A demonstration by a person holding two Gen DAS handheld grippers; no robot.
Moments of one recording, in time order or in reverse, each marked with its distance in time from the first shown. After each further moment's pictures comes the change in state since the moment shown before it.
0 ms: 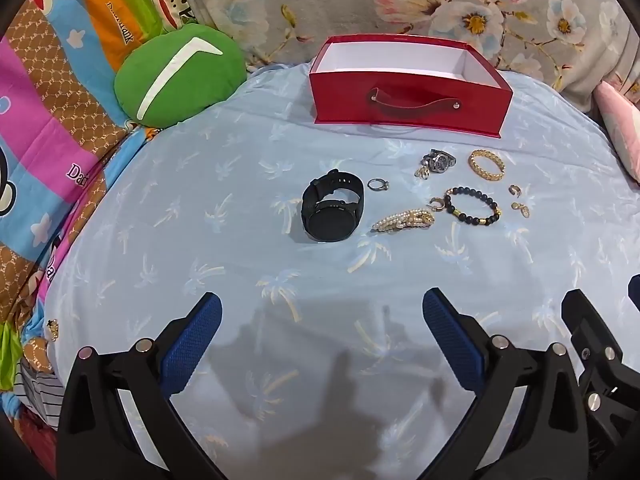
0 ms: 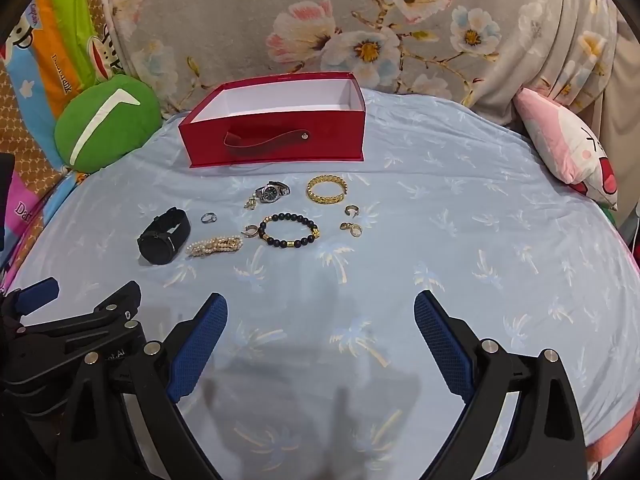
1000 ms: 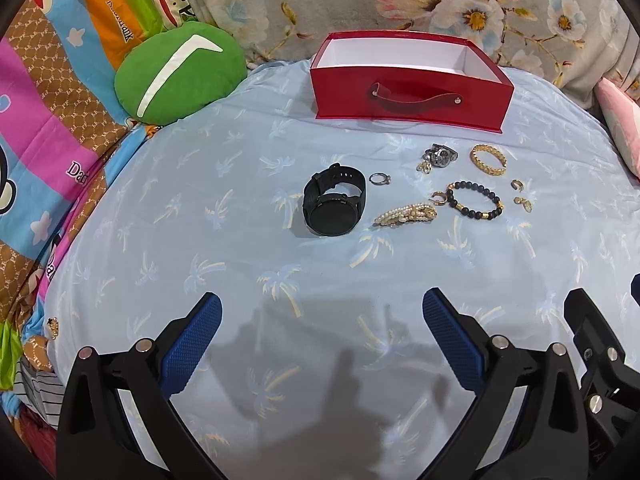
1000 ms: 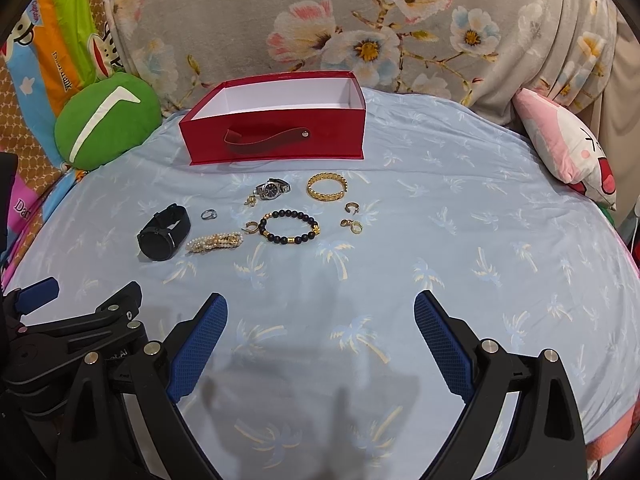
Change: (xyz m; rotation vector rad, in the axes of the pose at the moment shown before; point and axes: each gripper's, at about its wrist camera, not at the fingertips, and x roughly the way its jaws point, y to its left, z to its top) left arm 0.001 0.005 -0.003 0.000 0.008 -0.002; right arm -0.001 0.001 -0.001 -0.003 0.000 -0.002
